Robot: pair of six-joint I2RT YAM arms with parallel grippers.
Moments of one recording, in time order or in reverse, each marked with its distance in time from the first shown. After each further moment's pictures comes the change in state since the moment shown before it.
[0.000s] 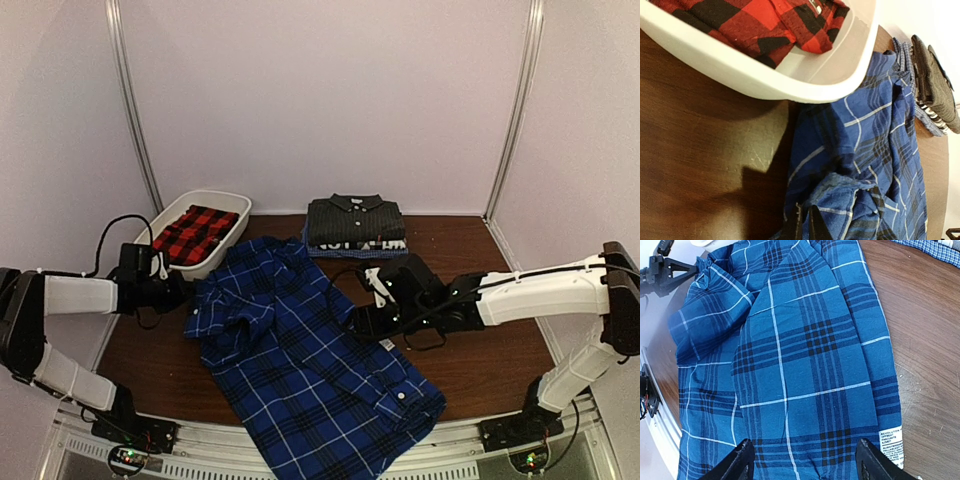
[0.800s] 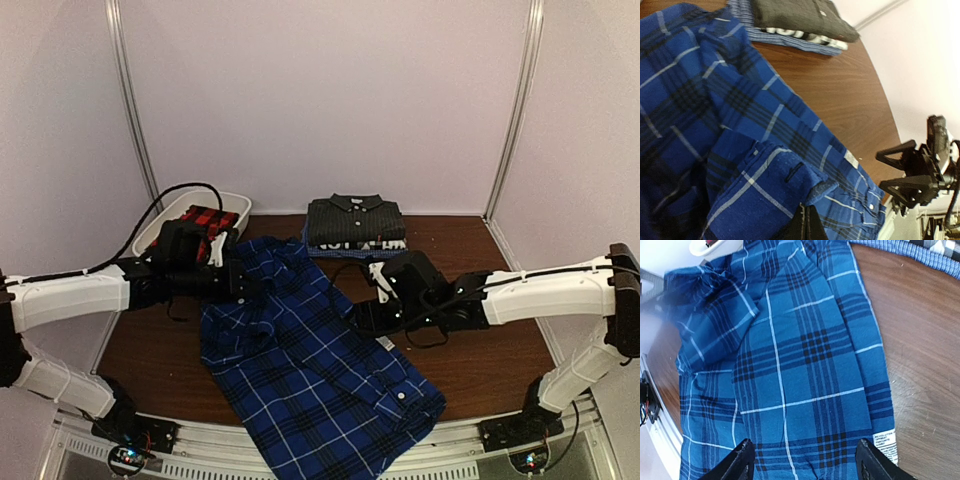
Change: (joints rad) left arm -0.486 -0.138 0.184 -0.160 0.025 -0.070; right arm 0.000 -0.013 0.000 0.002 0.028 0.004
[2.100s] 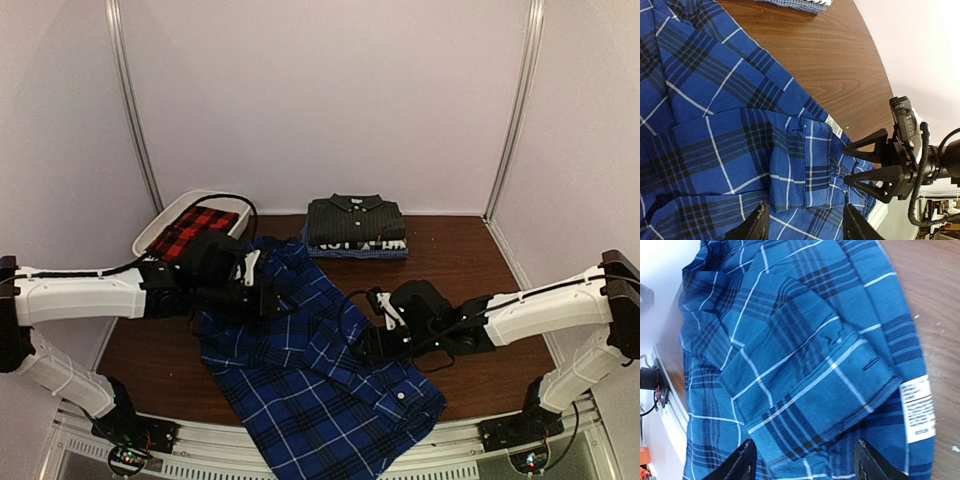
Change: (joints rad) left arm -0.317 0.111 0.134 -0.077 -0.127 -0.142; right arm 0.026 -0.039 -0.188 0.123 -0.110 0.137
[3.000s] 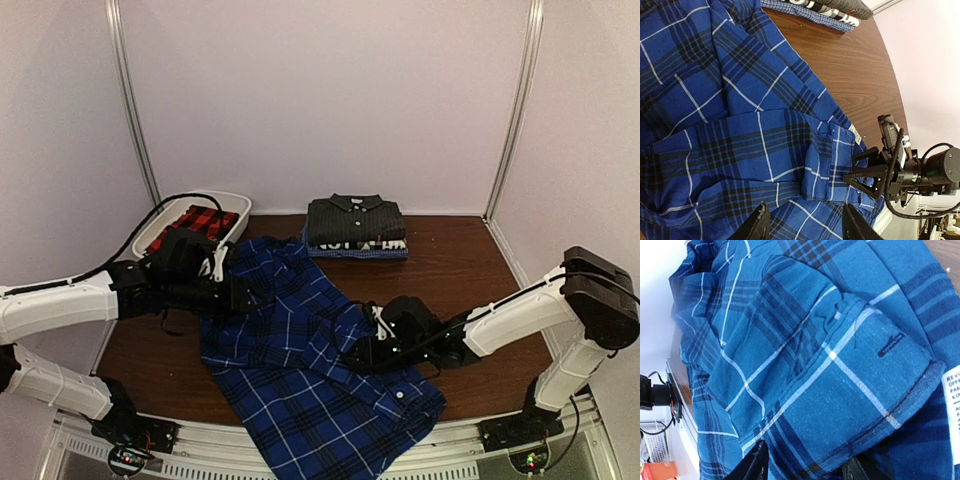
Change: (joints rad) left arm 0.119 -0.180 -0.080 -0.127 -0.010 0.005; right arm 0.014 0.169 -0.076 0.290 -0.078 0.200
